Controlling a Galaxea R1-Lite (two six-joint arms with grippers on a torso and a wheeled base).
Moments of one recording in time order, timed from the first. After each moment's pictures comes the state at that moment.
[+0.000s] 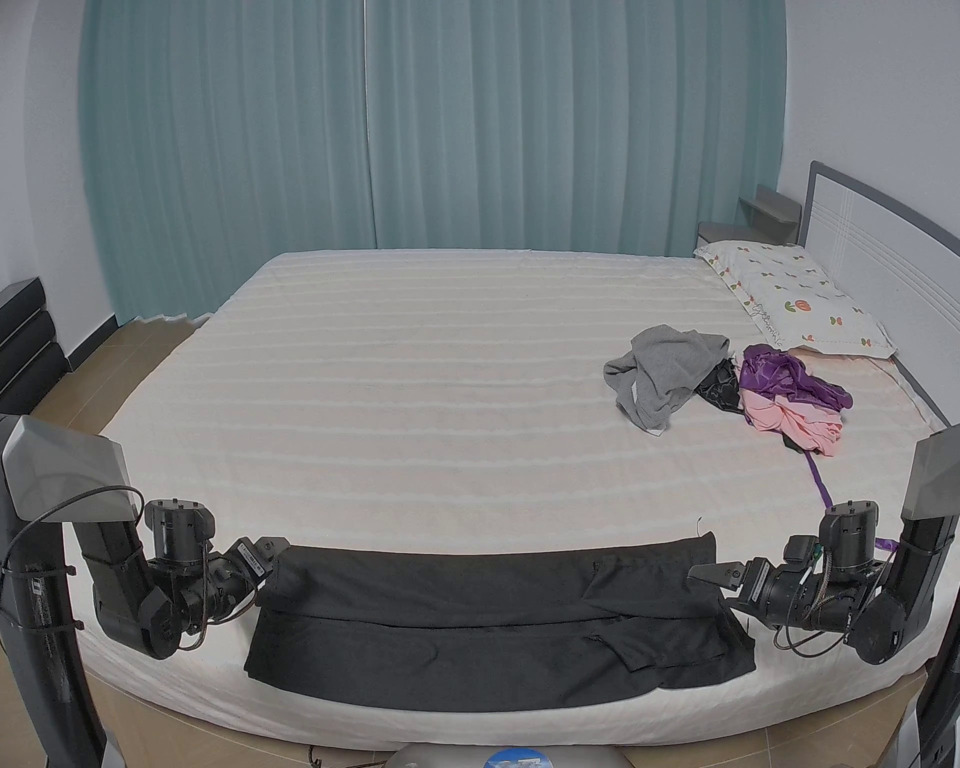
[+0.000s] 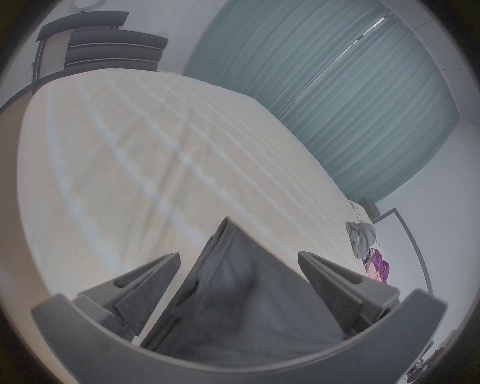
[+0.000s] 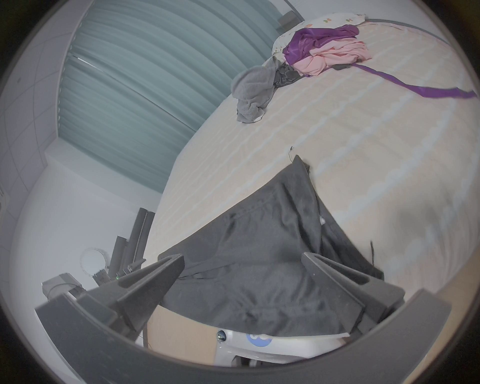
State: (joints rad) left arm -0.03 2.26 -0.41 -1.22 -0.05 -0.77; right arm 0.13 2.12 -0.19 -1.28 0.37 0.69
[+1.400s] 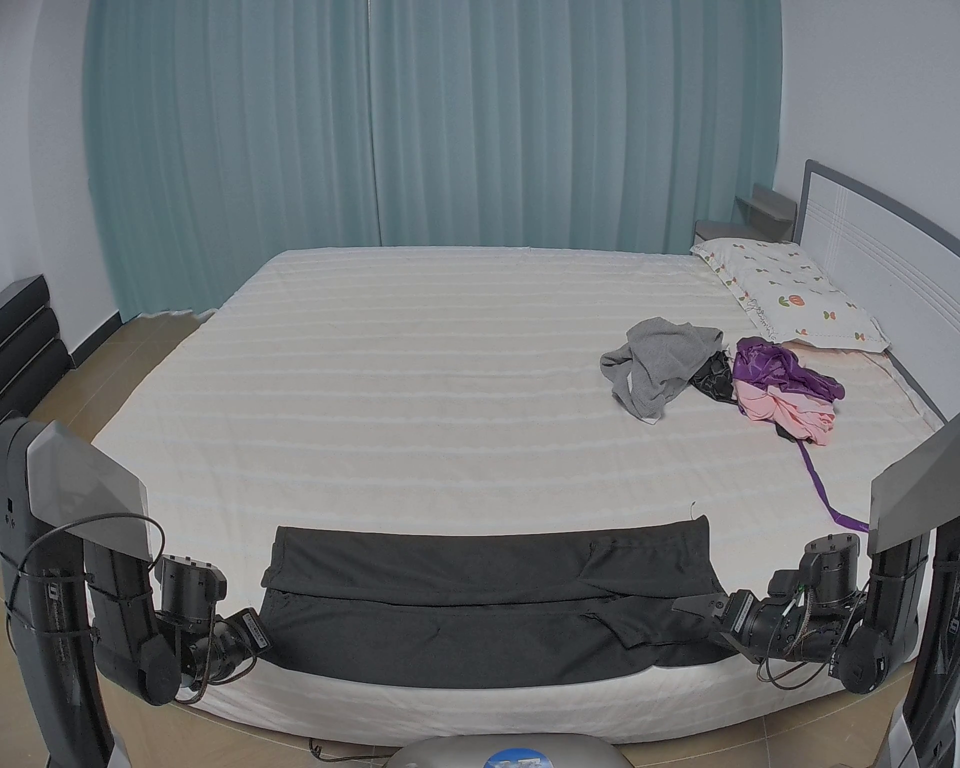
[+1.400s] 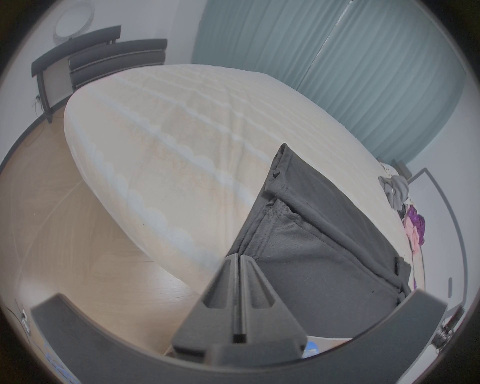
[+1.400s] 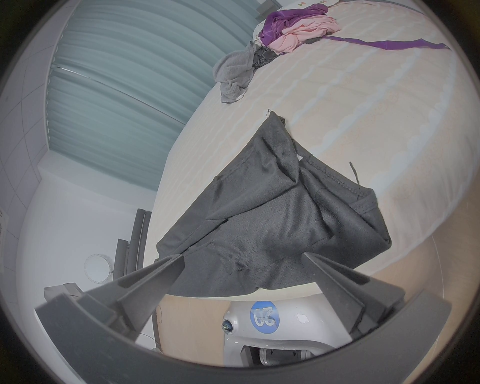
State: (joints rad) left arm -0.10 2.31 -0.17 -1.27 0.09 -0.66; right arm 0.21 2.25 -0.07 -1.49 0.32 0.82
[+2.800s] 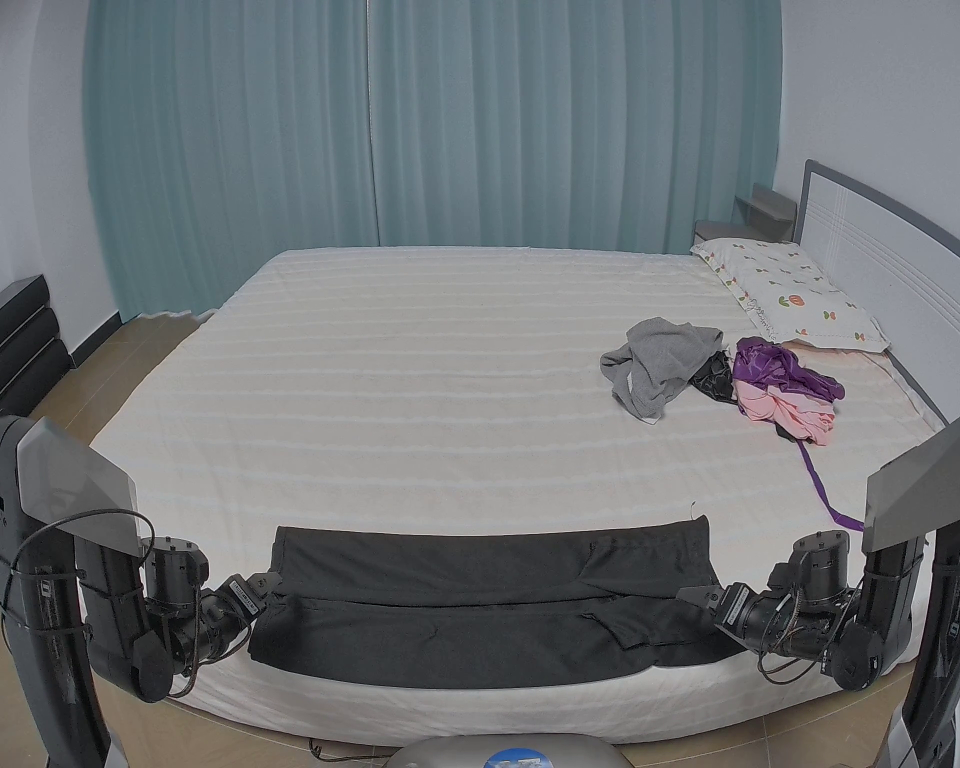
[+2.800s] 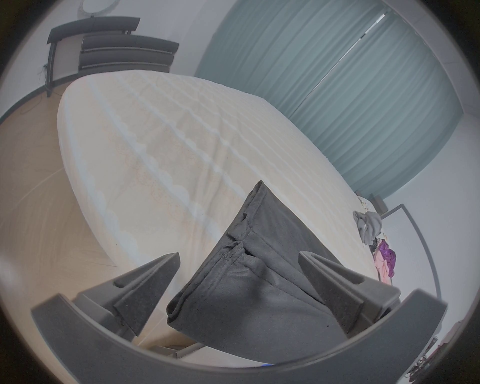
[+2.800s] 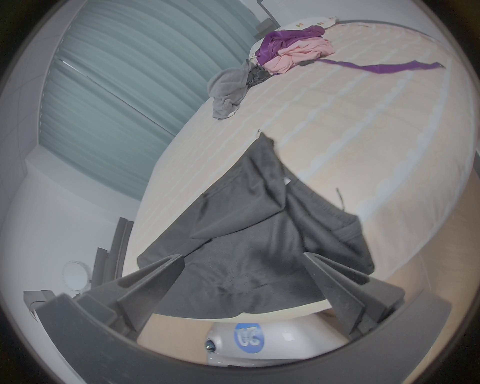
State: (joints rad) left arm -0.07 2.29 -0.16 -1.45 0.03 -0.79; right arm 0.24 2.24 -0.12 -1.44 0.14 0.81
